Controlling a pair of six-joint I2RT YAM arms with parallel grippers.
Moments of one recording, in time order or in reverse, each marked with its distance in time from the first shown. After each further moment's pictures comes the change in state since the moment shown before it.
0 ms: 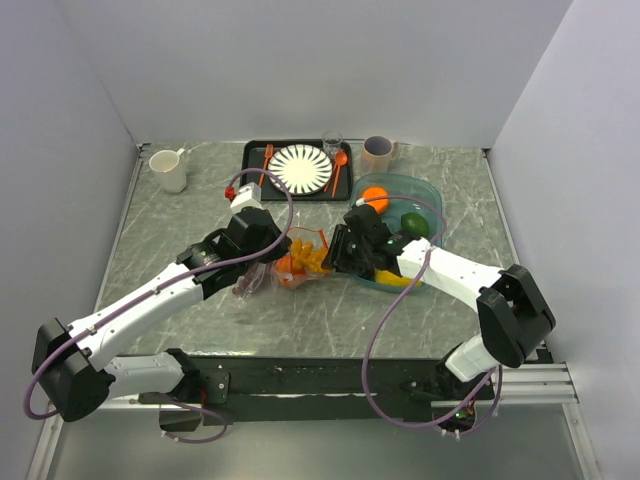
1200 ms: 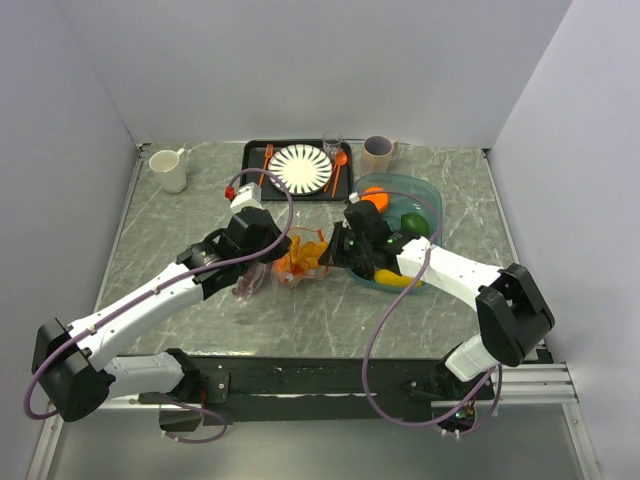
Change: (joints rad) left arm 0.000 0.000 0.000 0.000 0.000 0.000; right arm -0.006 0.007 0.005 0.096 -0.092 -0.055
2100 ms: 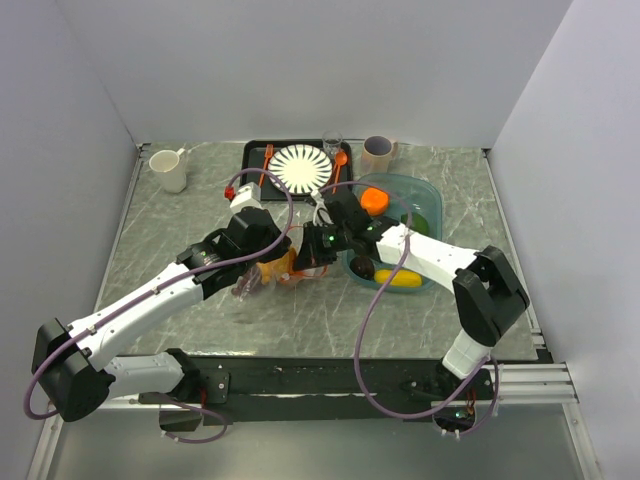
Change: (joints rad) left arm 0.000 0.000 0.000 -0.001 -0.009 0.000; right arm 0.048 0.157 0.180 -0.006 -0.353 -0.199
